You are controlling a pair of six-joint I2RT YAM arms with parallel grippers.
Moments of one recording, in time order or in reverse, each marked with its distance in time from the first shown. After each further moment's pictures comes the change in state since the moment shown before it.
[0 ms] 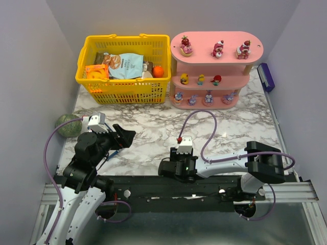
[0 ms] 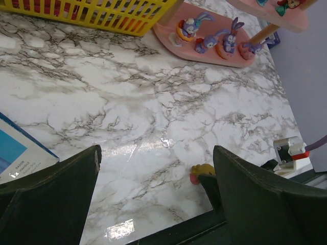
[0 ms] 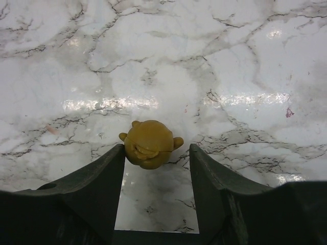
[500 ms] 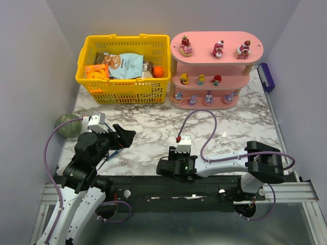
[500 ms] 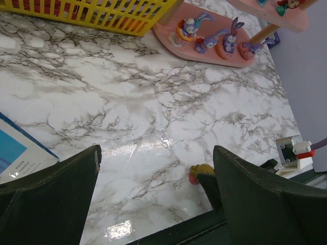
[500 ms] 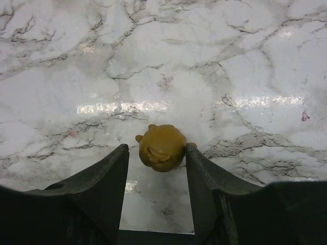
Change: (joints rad) left arm 0.000 0.000 0.000 0.000 0.000 0.000; right arm 0.000 0.002 0.022 0.029 0.006 -0.001
